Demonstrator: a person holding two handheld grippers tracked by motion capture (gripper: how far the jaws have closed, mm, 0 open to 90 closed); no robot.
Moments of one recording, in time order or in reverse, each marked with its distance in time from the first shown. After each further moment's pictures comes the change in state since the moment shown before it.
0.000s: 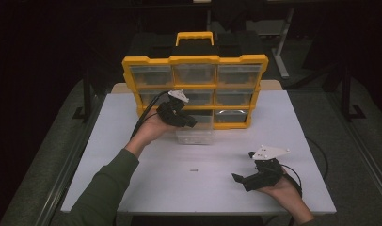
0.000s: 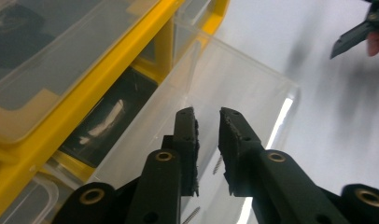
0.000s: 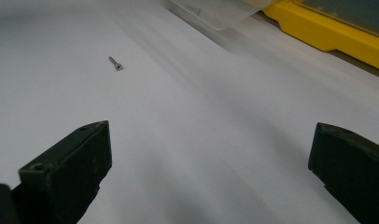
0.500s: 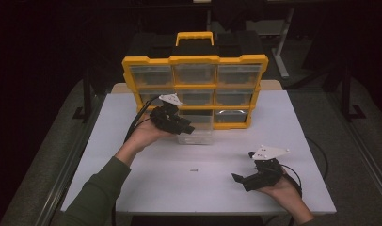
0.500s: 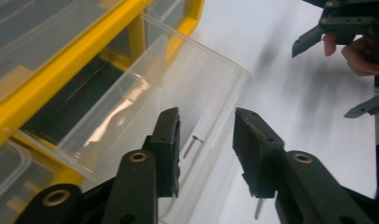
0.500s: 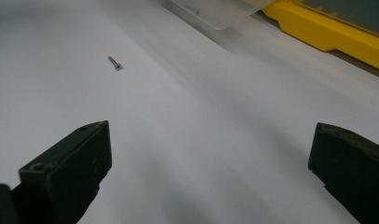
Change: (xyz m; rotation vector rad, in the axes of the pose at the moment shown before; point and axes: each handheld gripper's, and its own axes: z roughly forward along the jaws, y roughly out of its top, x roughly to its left) left arm -0.018 -0.015 -0.020 -0.041 -0.044 -0.006; right arm 0.000 0.000 0.000 0.002 -0.003 0.000
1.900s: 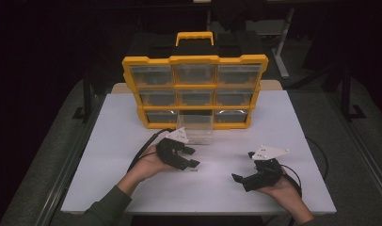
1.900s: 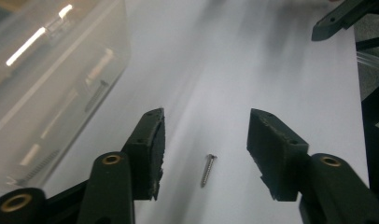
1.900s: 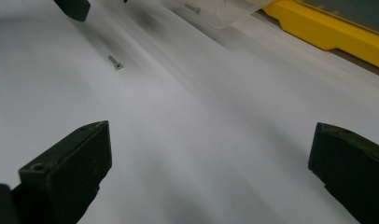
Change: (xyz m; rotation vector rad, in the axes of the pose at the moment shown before) left arm -0.053 -0.062 0.040 0.038 -0.062 0.101; right arm 0.000 0.000 0.001 0.004 0.001 0.001
